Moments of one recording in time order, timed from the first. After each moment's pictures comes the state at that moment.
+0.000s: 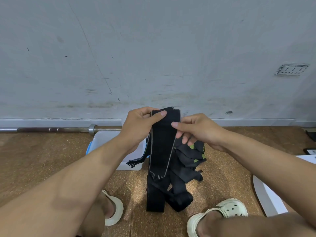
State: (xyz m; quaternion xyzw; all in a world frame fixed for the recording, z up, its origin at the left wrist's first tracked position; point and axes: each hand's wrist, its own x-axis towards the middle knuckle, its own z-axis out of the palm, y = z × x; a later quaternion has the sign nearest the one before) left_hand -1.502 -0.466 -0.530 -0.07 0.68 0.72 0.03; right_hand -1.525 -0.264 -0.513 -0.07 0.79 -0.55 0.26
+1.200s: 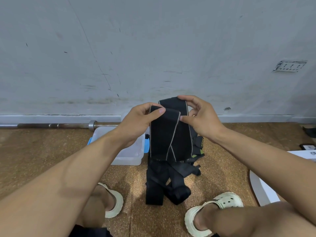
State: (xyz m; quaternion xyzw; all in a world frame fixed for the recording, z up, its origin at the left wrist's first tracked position) left_hand -1.501 -0.473 -0.528 -0.01 0.72 0.69 0.09; right_hand -1.542 -0.253 -0.535 -0.12 0.82 -0.55 0.03
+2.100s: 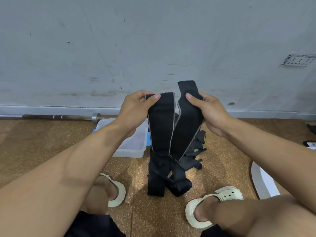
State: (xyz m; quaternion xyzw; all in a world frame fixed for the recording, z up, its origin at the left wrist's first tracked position) left_hand -1.503 -0.480 -0.528 -0.08 0.71 0.70 -0.01; right_hand -1.539 -0.256 -0.525 0.01 0.67 -0.73 0.14
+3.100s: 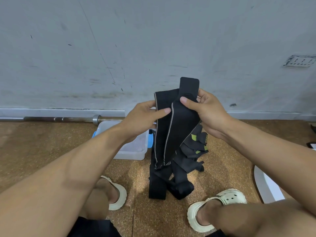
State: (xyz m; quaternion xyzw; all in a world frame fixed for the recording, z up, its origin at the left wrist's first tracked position) left_hand -1.498 -0.479 -0.529 -0.01 0.76 0.64 0.13; right_hand -1.532 -0.274 -0.517 -0.04 0.64 -0.76 0.13
